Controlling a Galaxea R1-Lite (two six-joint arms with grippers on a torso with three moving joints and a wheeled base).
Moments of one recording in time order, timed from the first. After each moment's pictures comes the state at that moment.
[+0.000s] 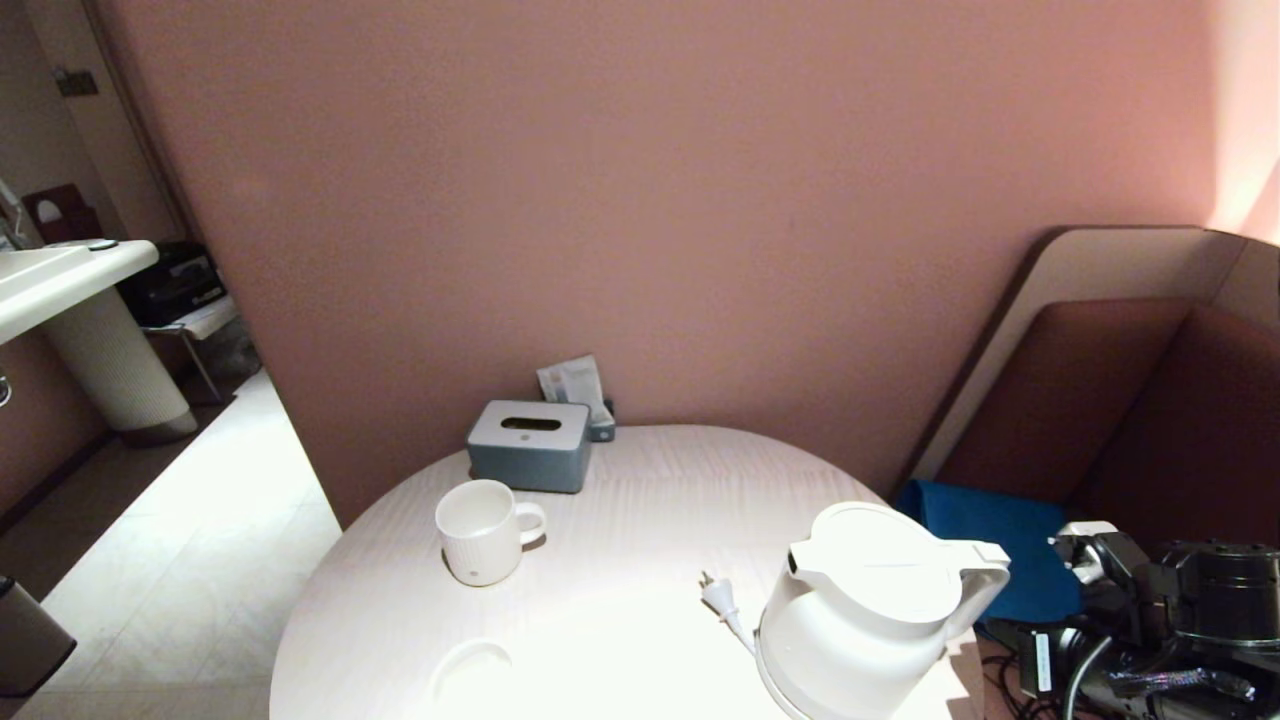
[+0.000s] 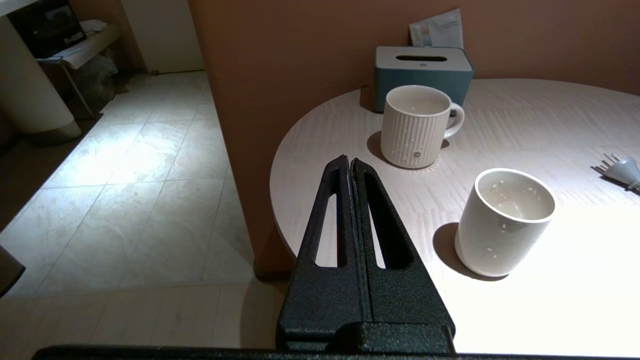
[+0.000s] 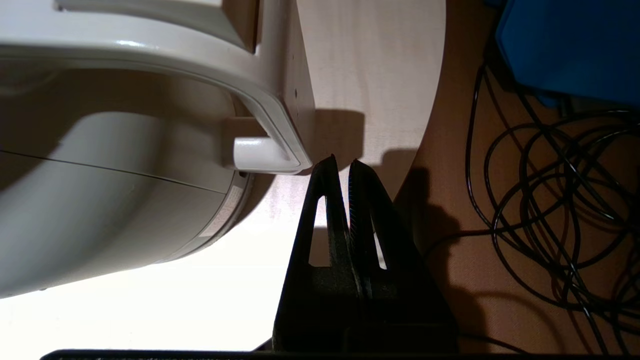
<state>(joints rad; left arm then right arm) 0.01 0.00 0.00 -0.04 0.00 0.00 -0.03 1.76 -0.10 -0.98 0.13 0.01</state>
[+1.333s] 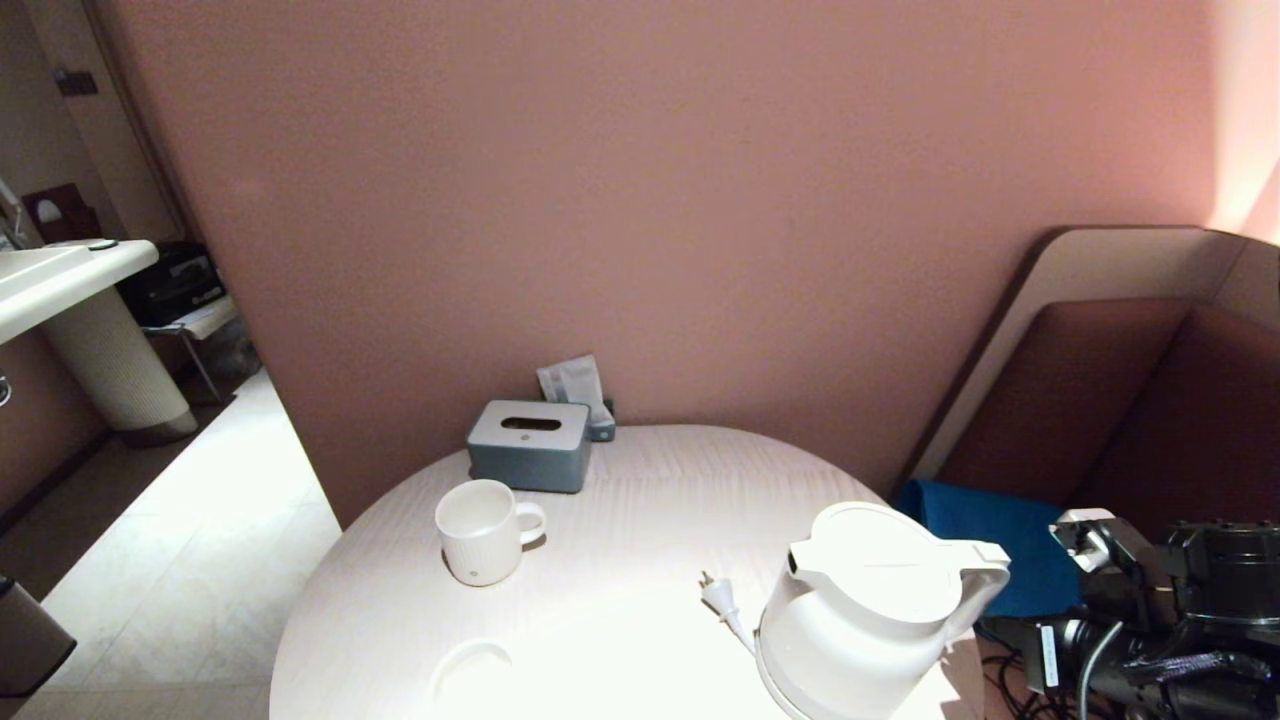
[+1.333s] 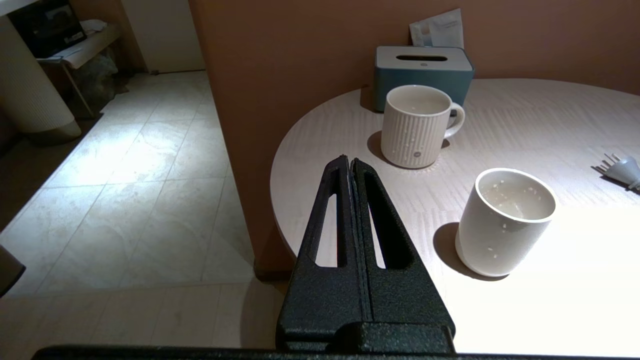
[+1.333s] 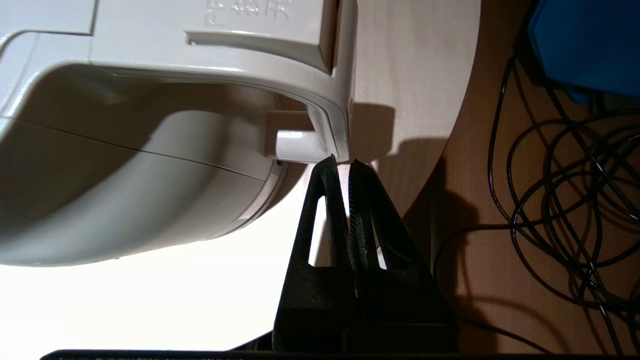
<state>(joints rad) 0.01 0.00 0.00 -0.03 0.00 0.00 -0.02 1.65 -0.20 -0.73 0.18 0.02</state>
